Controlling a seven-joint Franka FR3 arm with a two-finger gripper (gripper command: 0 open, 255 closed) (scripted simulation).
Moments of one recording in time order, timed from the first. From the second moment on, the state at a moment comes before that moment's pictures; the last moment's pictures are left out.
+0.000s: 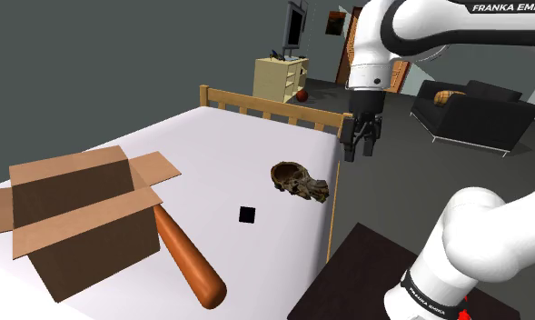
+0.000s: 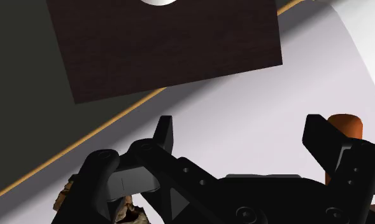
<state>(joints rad) 0.02 -0.75 -0.02 -2.41 0.11 1.45 0.16</state>
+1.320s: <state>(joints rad) 0.05 -0.20 -0.03 -2.44 0.21 2.10 0.04</state>
